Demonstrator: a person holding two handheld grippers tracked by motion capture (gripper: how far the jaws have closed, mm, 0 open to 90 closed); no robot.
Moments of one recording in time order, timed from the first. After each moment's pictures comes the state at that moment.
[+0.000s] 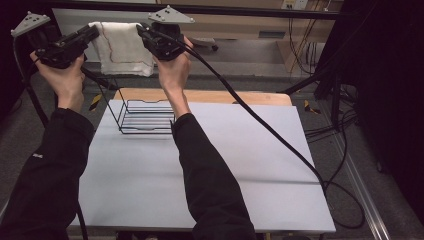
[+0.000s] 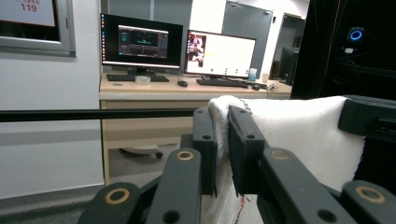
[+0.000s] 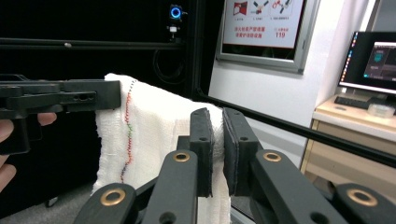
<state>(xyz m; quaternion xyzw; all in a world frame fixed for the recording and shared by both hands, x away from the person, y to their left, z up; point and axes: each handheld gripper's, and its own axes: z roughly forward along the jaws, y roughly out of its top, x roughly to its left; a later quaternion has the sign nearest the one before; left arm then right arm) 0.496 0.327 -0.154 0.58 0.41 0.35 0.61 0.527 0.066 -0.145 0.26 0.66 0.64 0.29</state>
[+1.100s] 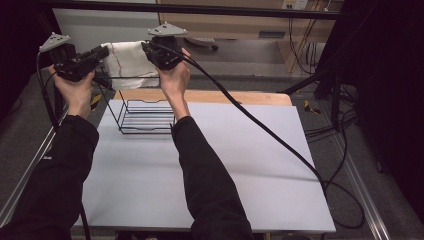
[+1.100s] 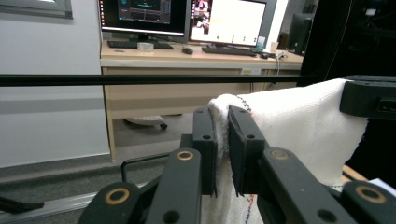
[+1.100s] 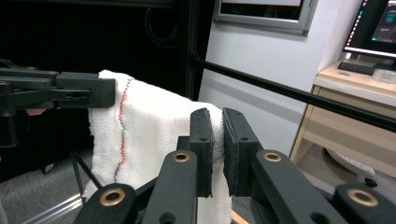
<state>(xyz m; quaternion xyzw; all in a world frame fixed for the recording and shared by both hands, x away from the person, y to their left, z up) 0.520 0.332 -0.207 0.61 0.44 0.33 0.57 0.555 0.076 -0.189 0.27 0.71 0.59 0.28</state>
